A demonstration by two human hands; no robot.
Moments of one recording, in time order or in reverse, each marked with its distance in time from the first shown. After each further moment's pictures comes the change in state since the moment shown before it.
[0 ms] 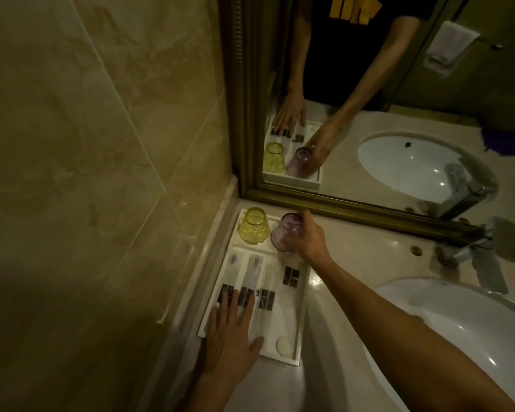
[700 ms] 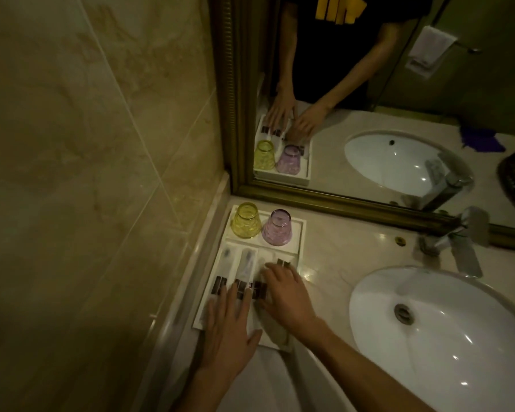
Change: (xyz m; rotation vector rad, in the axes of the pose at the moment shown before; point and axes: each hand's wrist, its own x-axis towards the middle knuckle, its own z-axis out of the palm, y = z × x) left_hand -0.005 0.002 0.010 0.013 0.078 0.048; right_hand -0.127 0.033 0.044 -0.699 -0.164 -0.419
